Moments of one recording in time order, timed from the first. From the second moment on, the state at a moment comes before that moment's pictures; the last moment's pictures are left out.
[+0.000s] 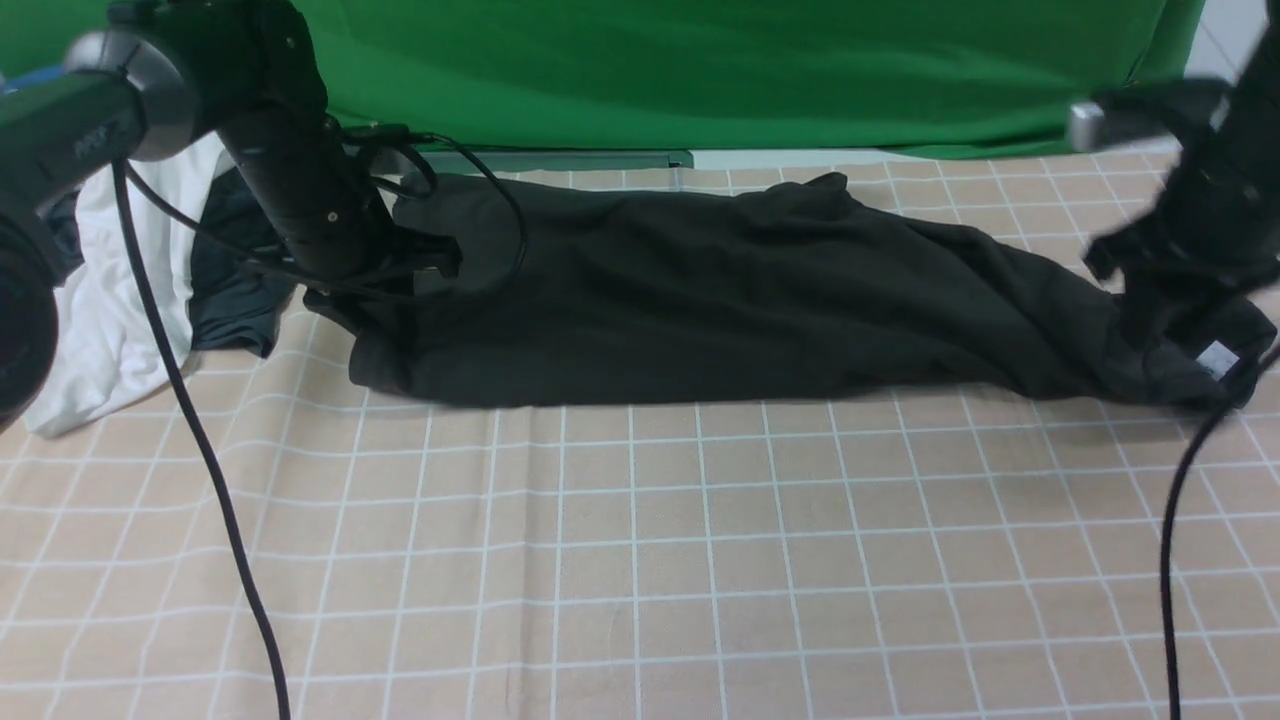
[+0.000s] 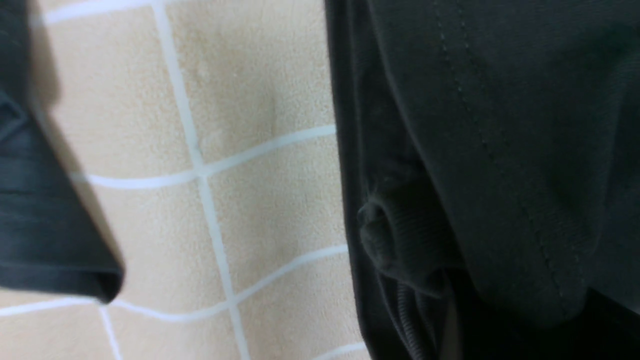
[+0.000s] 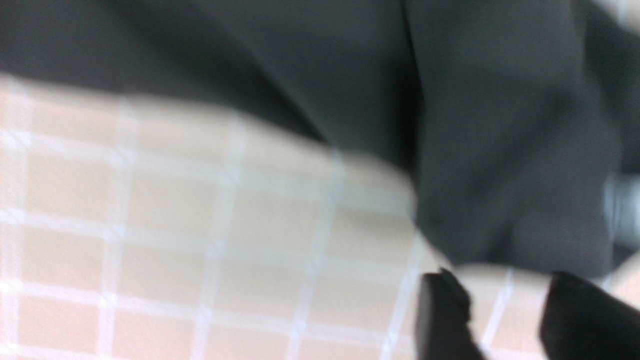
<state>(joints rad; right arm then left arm) -0.01 1.92 -1.56 0.01 1.21 -0.13 -0.10 2.21 -1.85 -0.16 1.21 0.12</state>
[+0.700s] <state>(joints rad) 0.00 1.96 -1.38 -0.07 0.68 -0.10 -0.10 2.19 -1.85 -0.15 1.21 0.13</state>
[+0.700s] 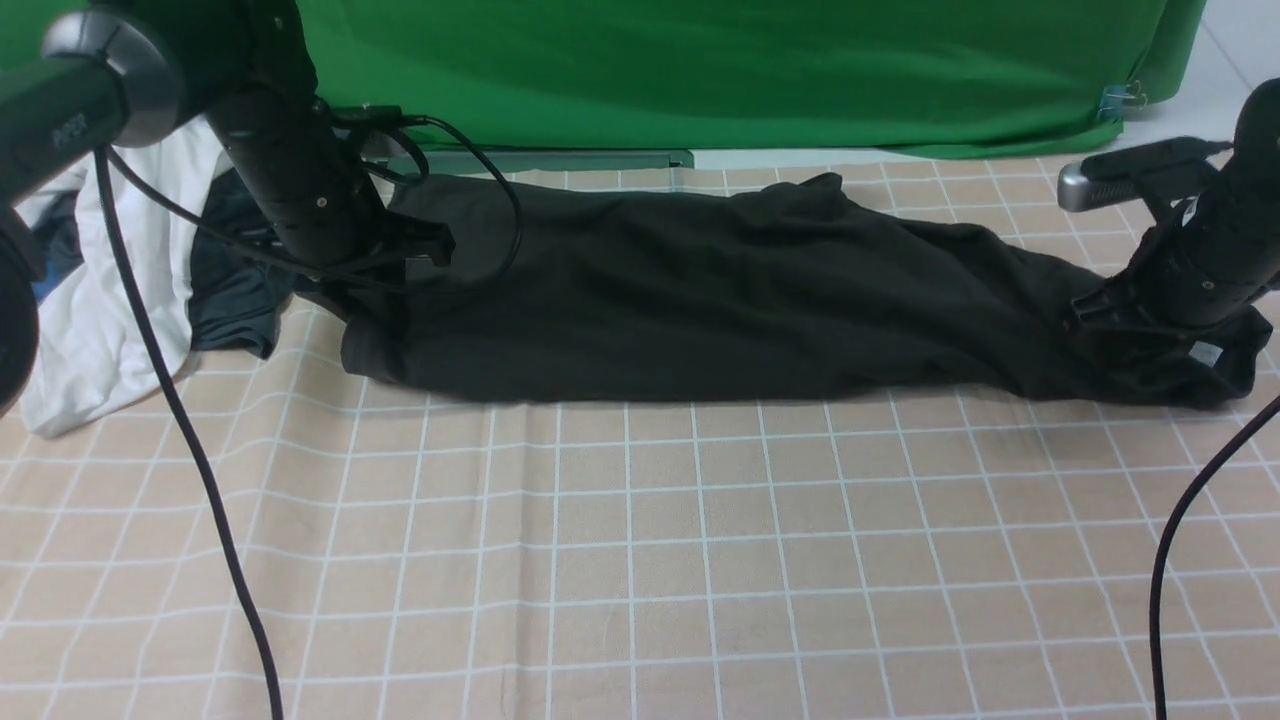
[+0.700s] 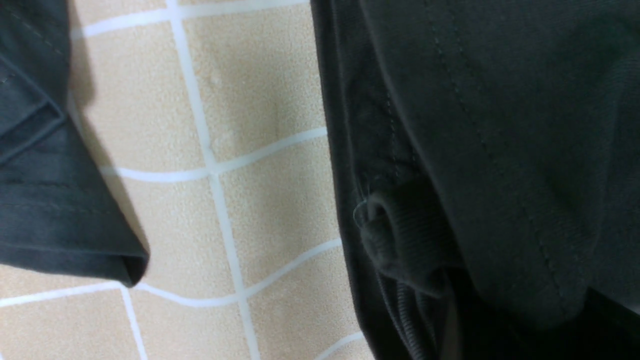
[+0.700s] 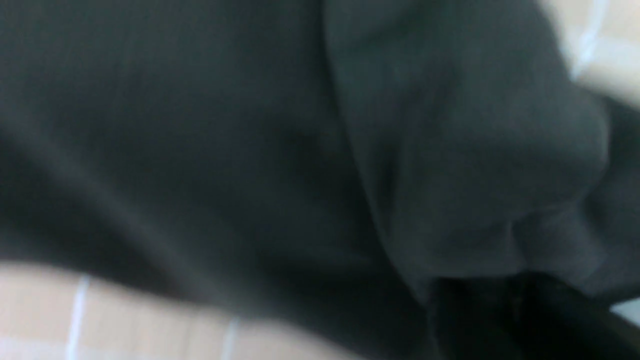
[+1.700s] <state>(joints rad) -0.13 1.99 -1.64 -0.15 1.05 0.07 -0.10 2.19 -1.85 -0.15 1.21 0.13</state>
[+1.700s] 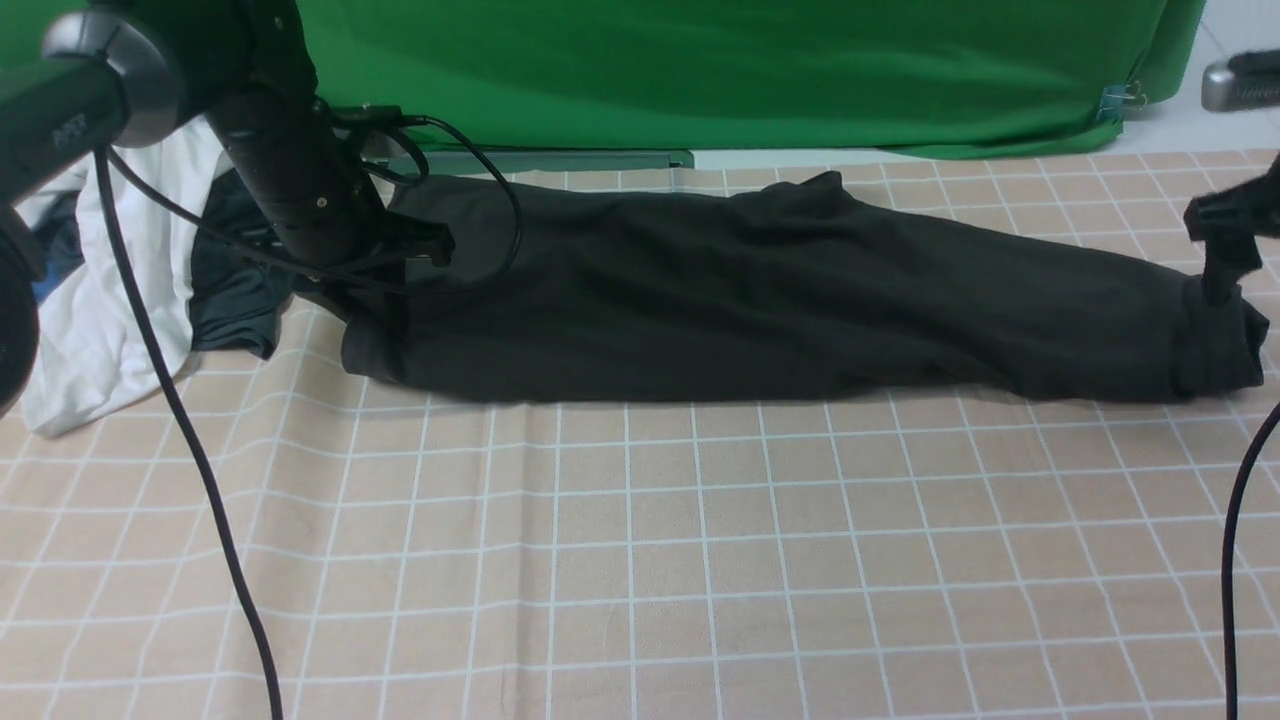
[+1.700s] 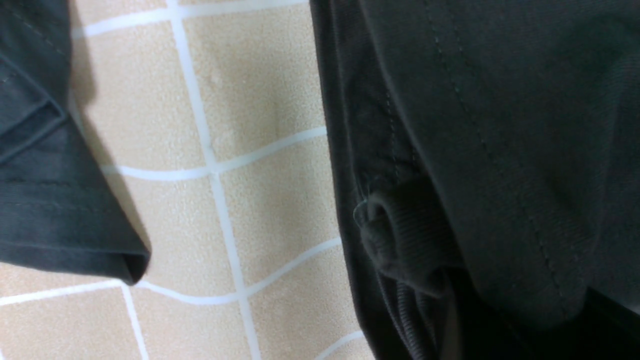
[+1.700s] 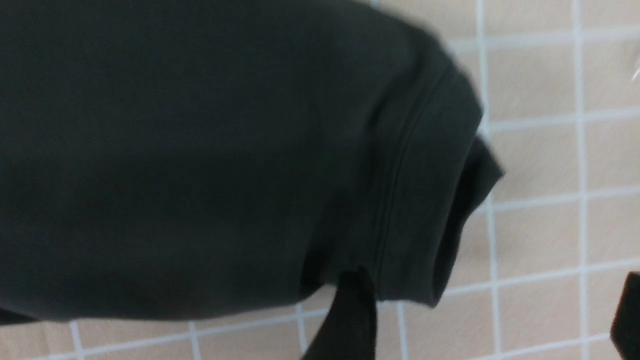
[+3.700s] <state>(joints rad) -0.21 1.50 -0.84 -0.08 1.14 -0.01 -0.09 1.29 -0.87 0.04 1.21 -0.02</state>
